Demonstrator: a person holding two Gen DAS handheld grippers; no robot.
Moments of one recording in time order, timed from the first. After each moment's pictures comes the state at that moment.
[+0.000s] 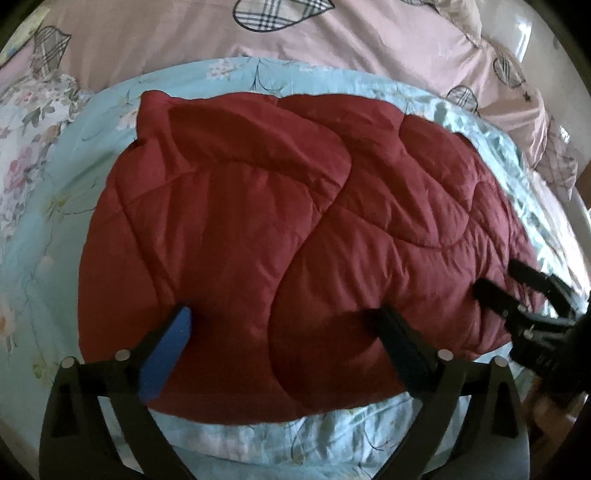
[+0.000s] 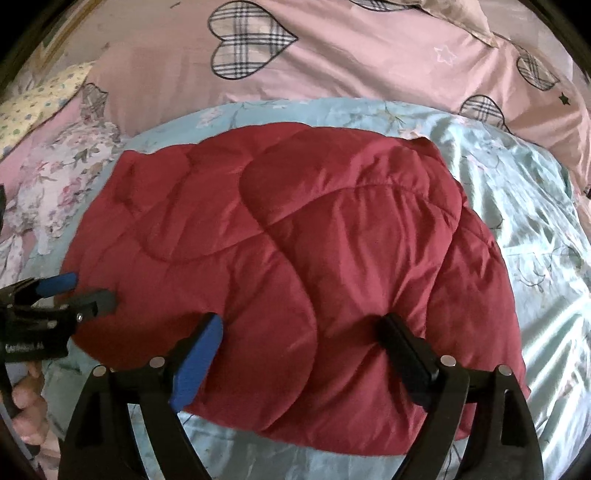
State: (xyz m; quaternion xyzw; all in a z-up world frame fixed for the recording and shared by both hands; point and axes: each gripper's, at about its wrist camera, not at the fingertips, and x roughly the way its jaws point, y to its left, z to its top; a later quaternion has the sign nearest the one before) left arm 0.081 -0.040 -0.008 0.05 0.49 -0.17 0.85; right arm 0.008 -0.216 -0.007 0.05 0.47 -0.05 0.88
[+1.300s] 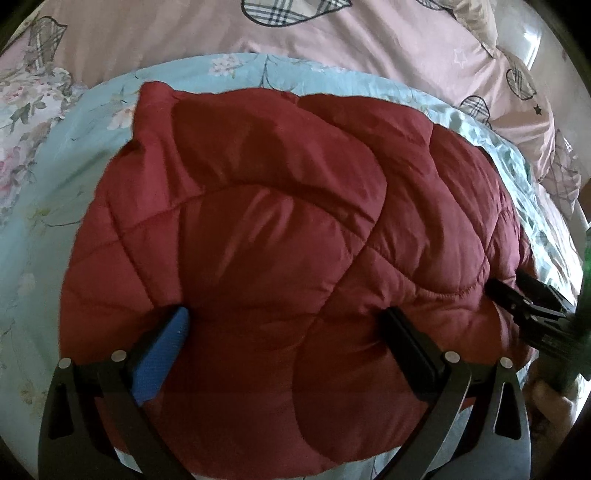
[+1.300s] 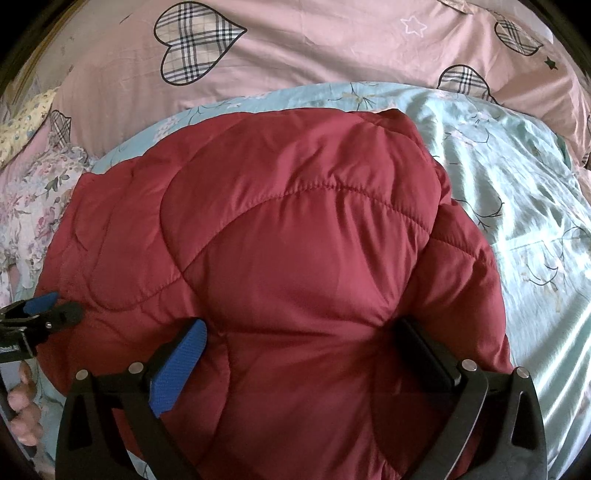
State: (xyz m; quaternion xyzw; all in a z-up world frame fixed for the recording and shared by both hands) left arm 0.119 -0.036 -0.018 0.03 0.50 -0.17 0.85; right arm 0.036 -0.265 -0.034 0.09 0.46 -0.07 0.88
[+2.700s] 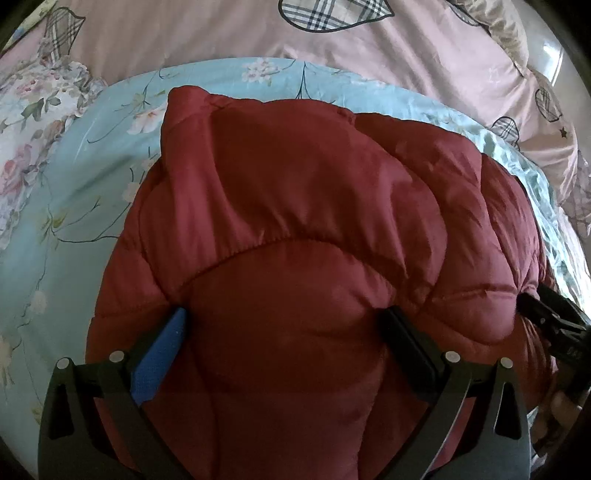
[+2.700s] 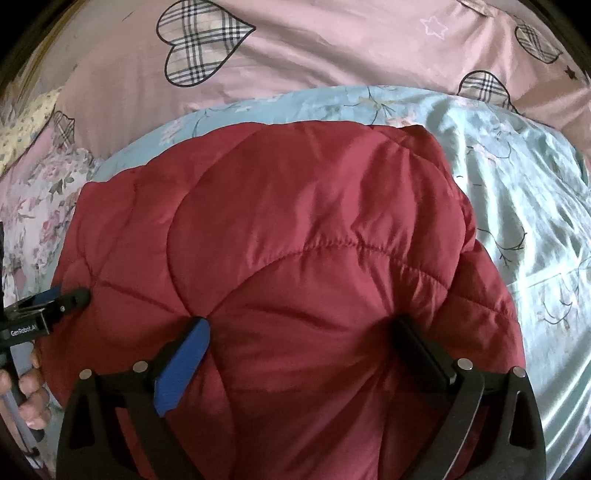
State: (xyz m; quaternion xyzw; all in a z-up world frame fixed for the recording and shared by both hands) left arm 0.163 -0.022 -0.029 0.02 0.49 -0.14 0.86; right arm 0.065 -0.266 -0.029 0.09 0.47 -0.05 0.88
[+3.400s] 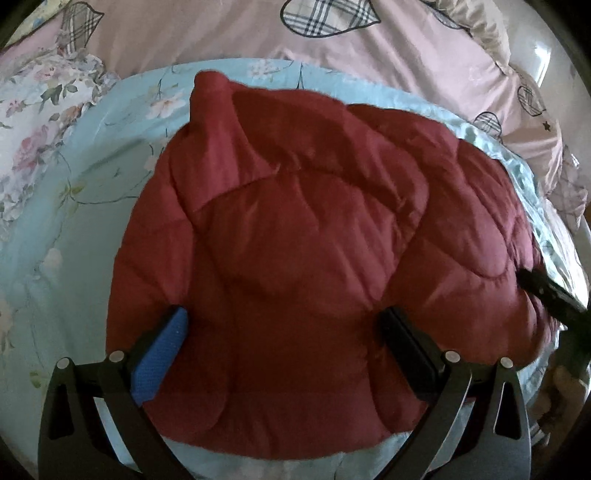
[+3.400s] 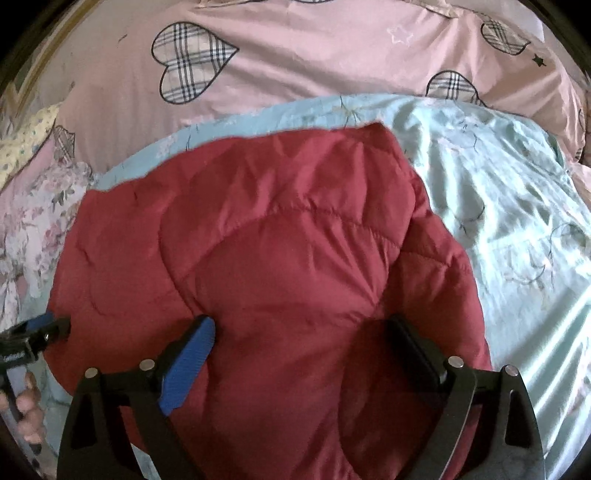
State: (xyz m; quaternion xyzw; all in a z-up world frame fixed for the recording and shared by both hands) left arm 0.112 0.001 -0.027 0.01 0.48 -0.15 0.86; right arm 0.016 -0.283 -0.026 0.11 0.44 -0.06 0.89
